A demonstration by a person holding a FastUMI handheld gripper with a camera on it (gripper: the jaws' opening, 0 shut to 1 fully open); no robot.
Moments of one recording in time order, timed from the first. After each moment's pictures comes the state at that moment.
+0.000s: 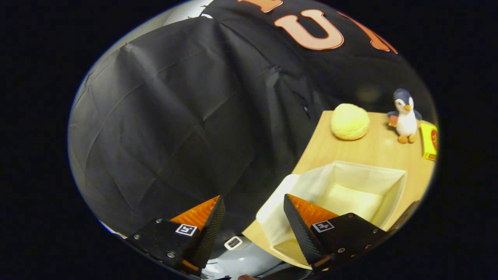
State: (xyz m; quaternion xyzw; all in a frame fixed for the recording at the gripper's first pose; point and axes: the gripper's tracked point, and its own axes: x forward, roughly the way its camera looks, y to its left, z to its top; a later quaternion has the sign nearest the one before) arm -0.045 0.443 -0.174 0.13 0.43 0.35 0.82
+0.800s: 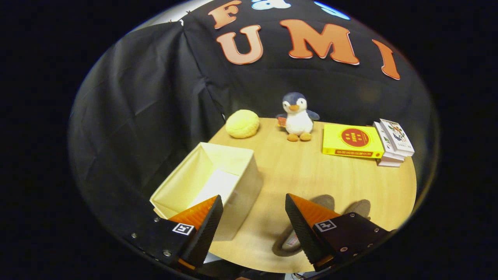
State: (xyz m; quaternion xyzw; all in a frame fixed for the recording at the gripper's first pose) arm -0.057 0.155 -0.258 0.02 0.43 0.14 0.89
